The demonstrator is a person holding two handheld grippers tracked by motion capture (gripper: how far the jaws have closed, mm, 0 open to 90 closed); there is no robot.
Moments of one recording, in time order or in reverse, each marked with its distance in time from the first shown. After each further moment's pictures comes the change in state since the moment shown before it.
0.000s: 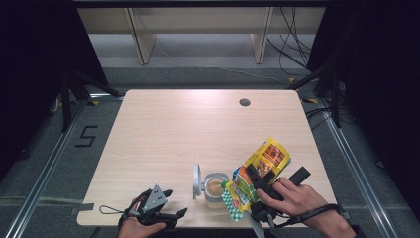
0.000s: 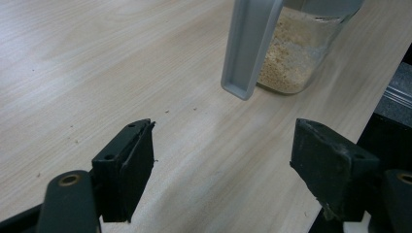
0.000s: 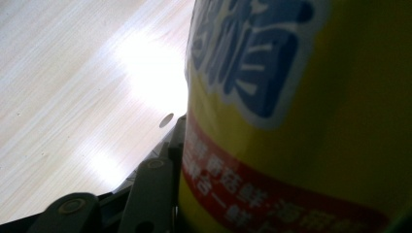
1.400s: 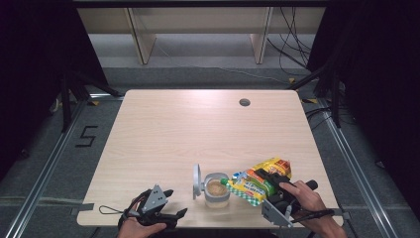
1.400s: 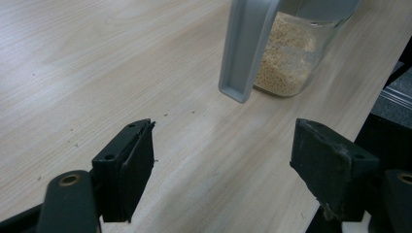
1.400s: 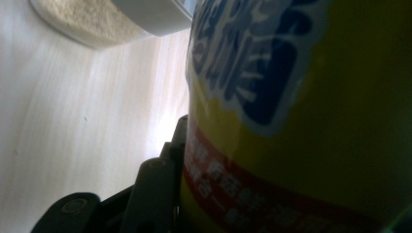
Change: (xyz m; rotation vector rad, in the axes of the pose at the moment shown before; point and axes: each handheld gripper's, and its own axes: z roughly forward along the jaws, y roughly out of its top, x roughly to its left) left arm -0.004 0.000 0.000 -0.026 -0.013 -0.047; right arm 0.065 -0.016 0.012 -0.243 -0.023 0.853
